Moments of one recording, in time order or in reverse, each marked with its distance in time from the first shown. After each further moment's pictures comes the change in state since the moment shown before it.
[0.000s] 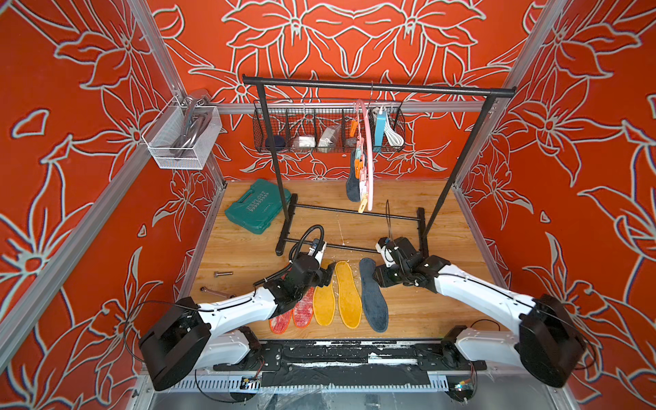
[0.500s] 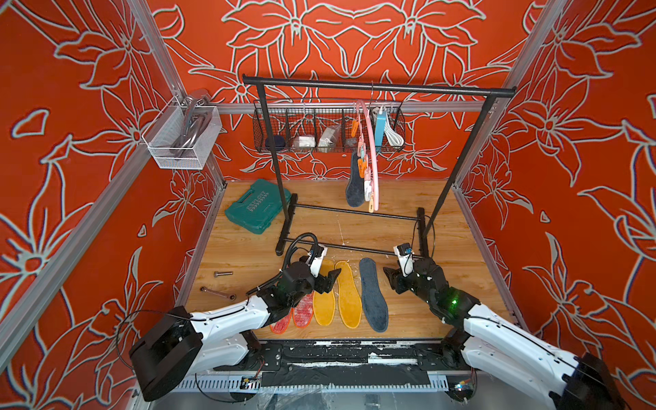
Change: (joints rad) left arm 0.000 -0.101 -0.124 0.182 0.194 0.016; right arm 0.000 -0.377 -0.356 0.420 0.178 -0.246
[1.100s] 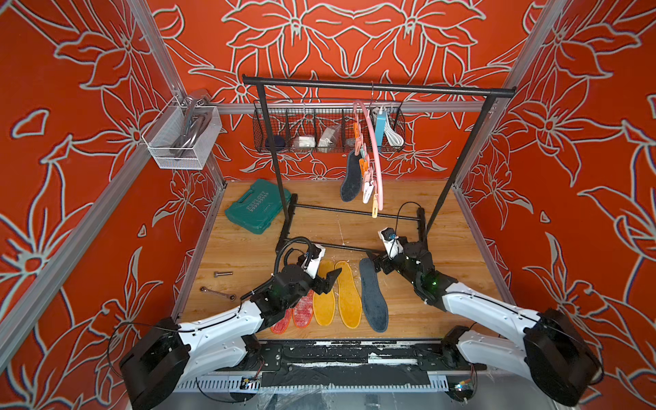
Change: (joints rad) left arm 0.000 -0.084 -0.026 0.030 0.021 0.033; right arm -0.074 0.375 0.166 0.377 -0.107 -0.190
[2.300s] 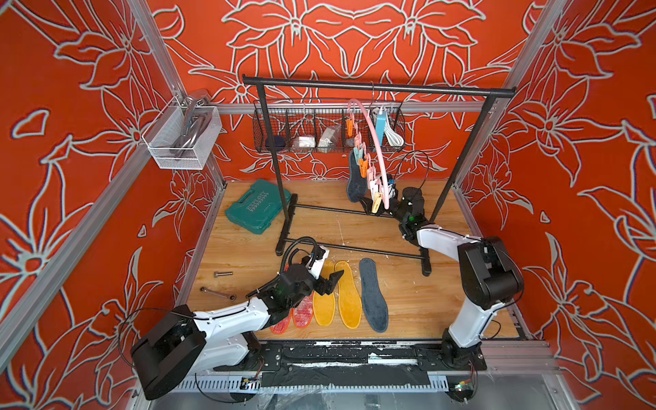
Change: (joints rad) left arm 0.000 0.114 0.000 0.071 0.022 0.002; right arm -0.275 0.657 0.622 0.294 -0.472 0.020
